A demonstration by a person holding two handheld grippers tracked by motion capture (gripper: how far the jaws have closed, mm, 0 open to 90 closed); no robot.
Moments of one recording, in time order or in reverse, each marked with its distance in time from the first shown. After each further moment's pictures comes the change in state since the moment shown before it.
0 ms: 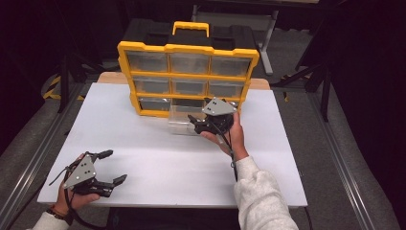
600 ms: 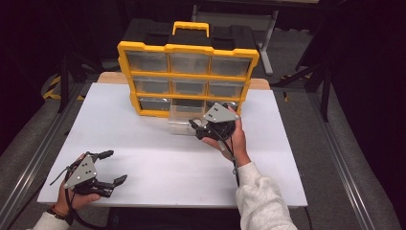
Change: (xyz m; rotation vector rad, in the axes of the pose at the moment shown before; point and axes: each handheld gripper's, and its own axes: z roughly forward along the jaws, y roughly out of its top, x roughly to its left) left arm 0.000 0.000 0.002 0.013 -0.006 0.005; right arm 0.011 -0.004 -0.015 -0.018 -0.007 -0.021
